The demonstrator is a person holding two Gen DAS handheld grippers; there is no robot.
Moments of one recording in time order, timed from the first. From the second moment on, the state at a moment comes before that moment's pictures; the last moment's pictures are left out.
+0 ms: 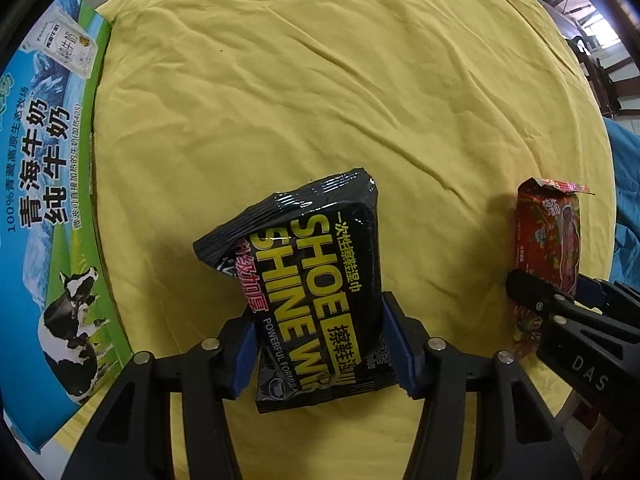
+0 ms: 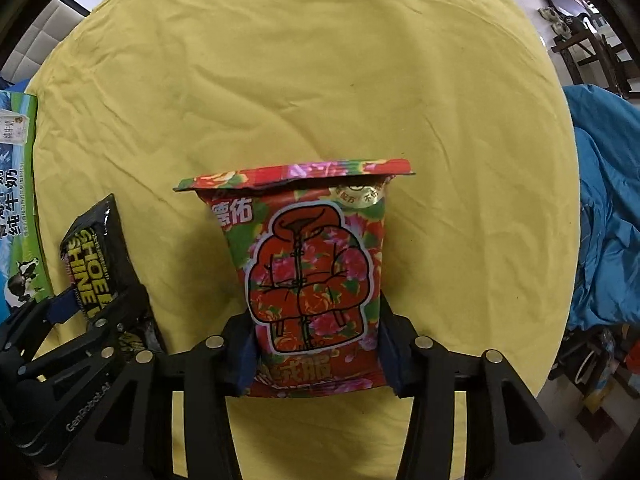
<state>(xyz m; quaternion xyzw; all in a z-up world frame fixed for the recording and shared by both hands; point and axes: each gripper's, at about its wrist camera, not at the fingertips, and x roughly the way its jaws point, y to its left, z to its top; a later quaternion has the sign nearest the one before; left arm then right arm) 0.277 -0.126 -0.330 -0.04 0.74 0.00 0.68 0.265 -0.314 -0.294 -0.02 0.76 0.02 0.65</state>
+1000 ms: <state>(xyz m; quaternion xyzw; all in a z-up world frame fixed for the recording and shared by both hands) 0.180 0.026 -0.102 -0.09 0.59 -0.03 0.81 0.173 -0.186 -0.080 0.05 0.66 0.13 0.74</state>
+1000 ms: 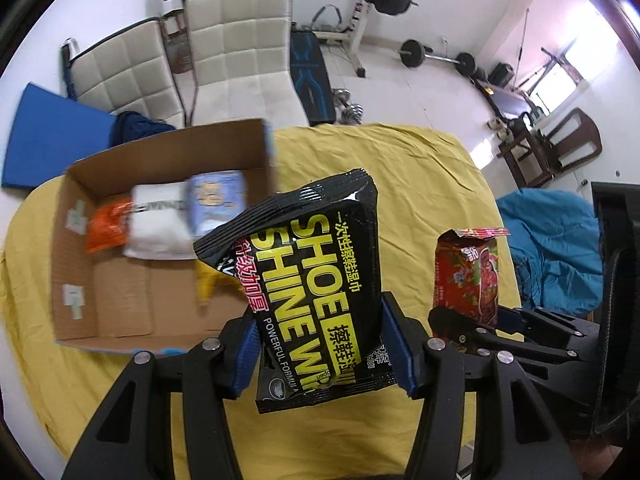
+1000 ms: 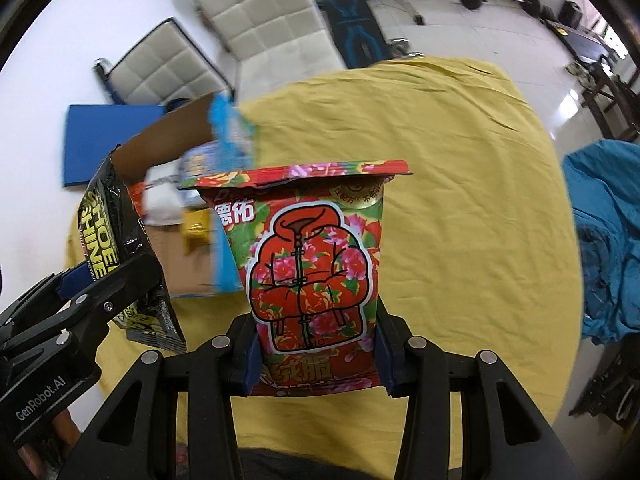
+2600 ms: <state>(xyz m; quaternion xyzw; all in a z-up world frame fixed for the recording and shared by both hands) 0.186 0.250 -0.302 -0.12 0.74 0.03 0.66 0.196 0.108 -0.286 -0.01 0.76 0.16 0.63</state>
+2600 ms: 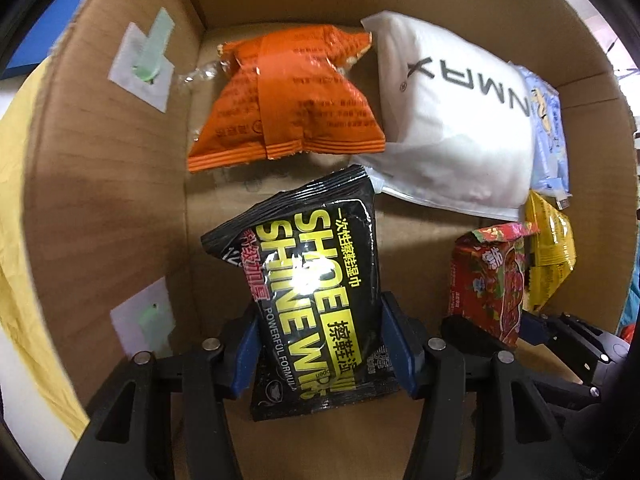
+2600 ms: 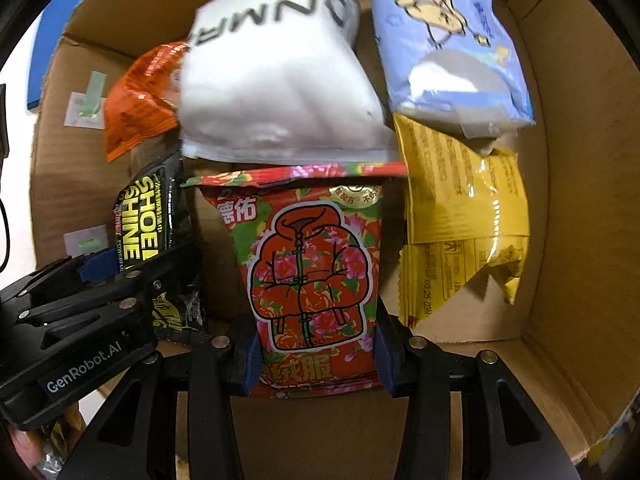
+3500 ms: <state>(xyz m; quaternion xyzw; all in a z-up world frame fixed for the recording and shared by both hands) 0.182 0.267 -0.241 -0.14 0.71 0.06 0.69 0.207 0.110 -0.238 -0.06 0.72 0.14 0.67</state>
